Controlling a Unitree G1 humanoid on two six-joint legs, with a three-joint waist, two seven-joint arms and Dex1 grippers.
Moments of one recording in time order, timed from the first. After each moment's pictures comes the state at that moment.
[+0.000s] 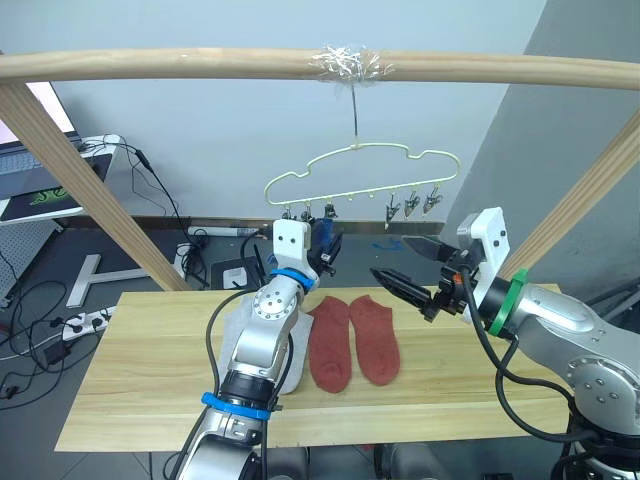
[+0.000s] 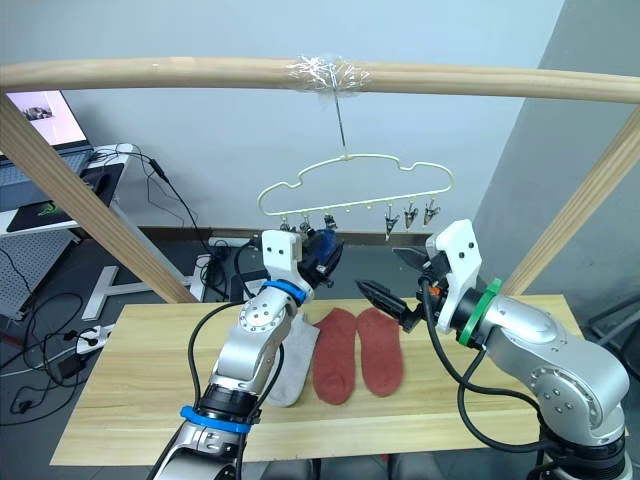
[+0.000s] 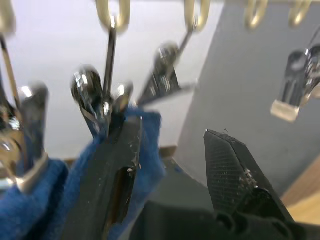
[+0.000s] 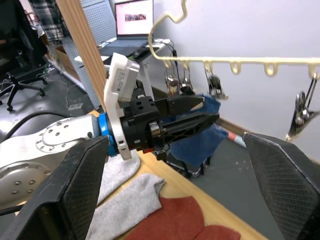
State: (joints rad) left arm -0.43 0.05 -0.11 0.13 -0.03 0.12 -0.20; right arm -0.29 -0.50 -0.13 -0.77 0.89 1.02 0.29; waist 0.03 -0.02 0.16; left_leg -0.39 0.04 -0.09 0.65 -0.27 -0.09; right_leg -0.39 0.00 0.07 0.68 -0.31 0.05
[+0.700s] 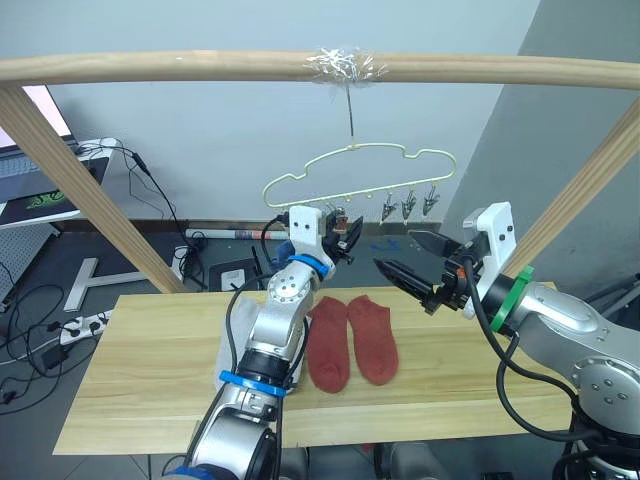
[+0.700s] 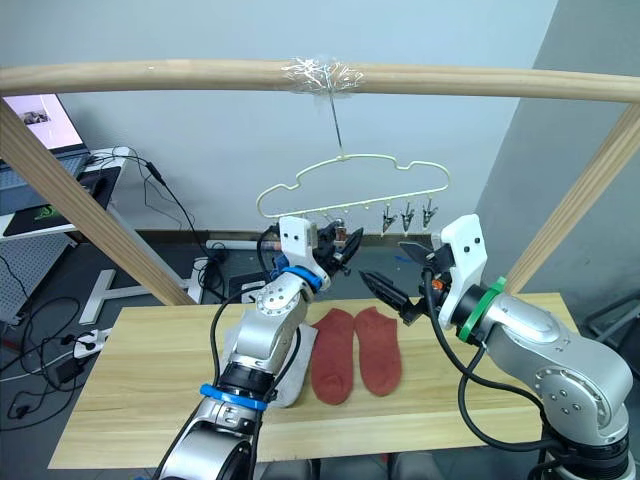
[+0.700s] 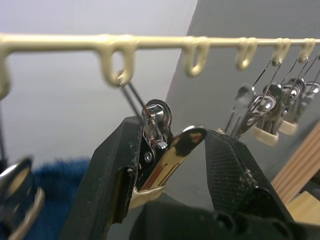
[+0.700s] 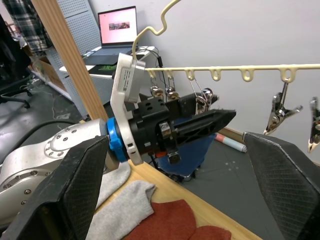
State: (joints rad) left arm -0.50 0.01 -0.09 0.23 -0.11 0.10 -0.29; right arm -0.29 -0.50 -0.14 -0.77 0.96 1.02 0.17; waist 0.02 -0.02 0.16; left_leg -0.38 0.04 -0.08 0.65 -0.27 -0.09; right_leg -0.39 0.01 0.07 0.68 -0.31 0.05
